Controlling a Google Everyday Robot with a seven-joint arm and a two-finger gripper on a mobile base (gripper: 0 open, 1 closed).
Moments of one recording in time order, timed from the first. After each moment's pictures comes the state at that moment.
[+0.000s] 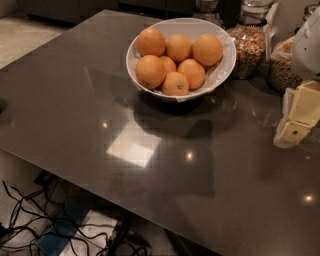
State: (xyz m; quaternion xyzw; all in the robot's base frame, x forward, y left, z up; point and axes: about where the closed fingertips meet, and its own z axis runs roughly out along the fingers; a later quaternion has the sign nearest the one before) arm 0.438 -0.217 0.976 -0.60 0.78 -0.03 0.16
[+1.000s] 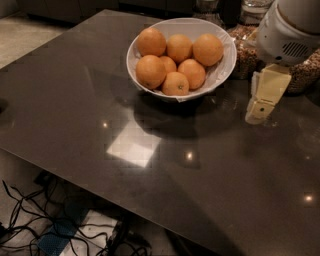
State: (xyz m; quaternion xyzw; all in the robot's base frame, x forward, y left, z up) arm 0.497 -0.192 0.969 -0.63 0.76 -0.04 0.17
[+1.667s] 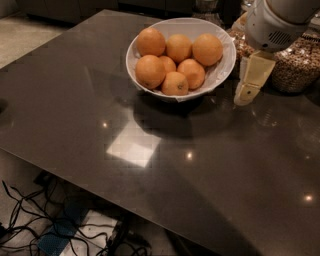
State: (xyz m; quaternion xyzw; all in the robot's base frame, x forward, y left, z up) arm 0.548 -0.175 0.978 -0.65 0.72 -0.06 0.22
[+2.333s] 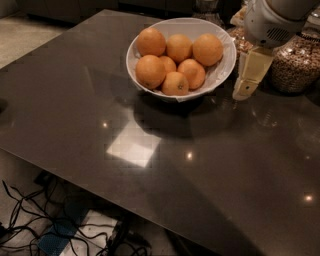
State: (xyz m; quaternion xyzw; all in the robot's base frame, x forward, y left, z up) arm 0.561 -0.175 0.984 -0.66 0.71 -0.07 0.23
